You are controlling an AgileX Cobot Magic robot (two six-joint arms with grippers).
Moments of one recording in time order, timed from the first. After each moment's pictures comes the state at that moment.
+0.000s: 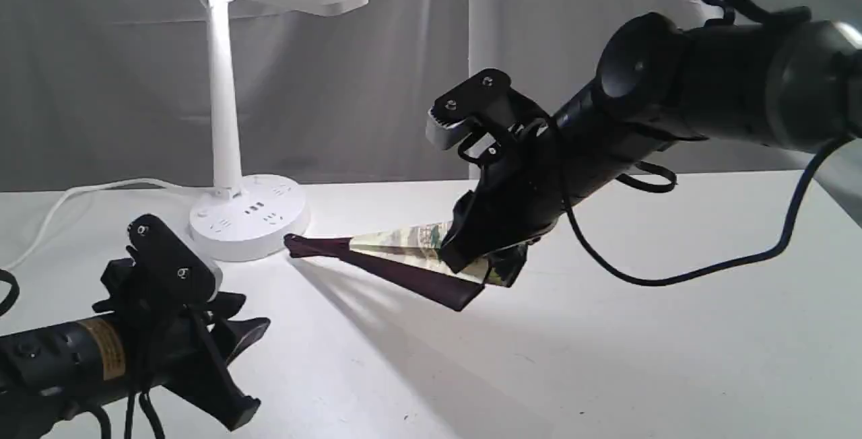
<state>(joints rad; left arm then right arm) -0.23 1.77 -0.63 0.49 -0.51 0.05 0.42 1.91 -1.49 0.45 0.71 -0.77</state>
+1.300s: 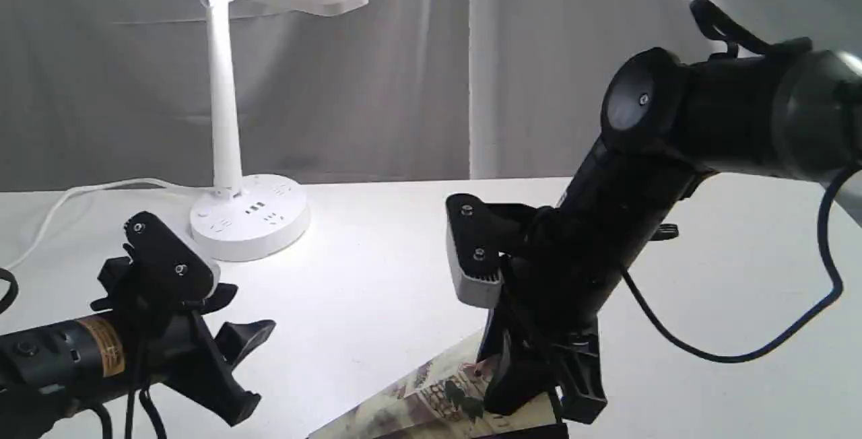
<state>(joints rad) -0.23 1.77 -0.63 0.46 -0.52 0.06 0.42 1.91 -1.40 0.48 1.09 -1.44</state>
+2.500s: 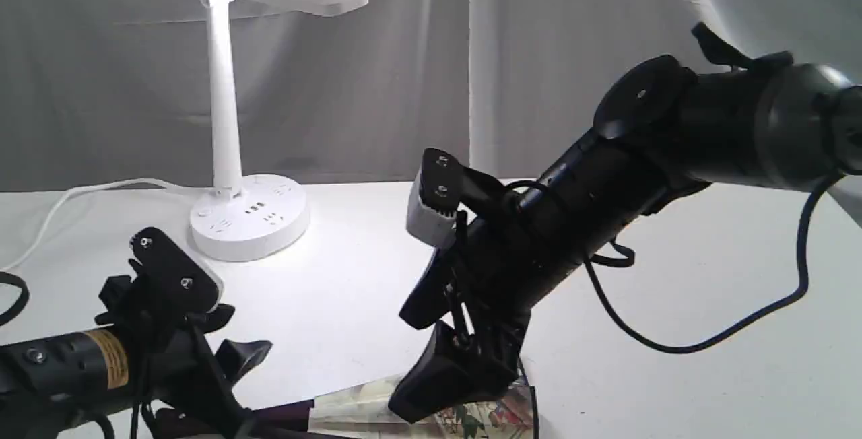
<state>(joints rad) -0.23 1.80 -0.64 0.46 -0.48 0.04 0.42 1.93 -1.40 0.85 1.07 -1.47</state>
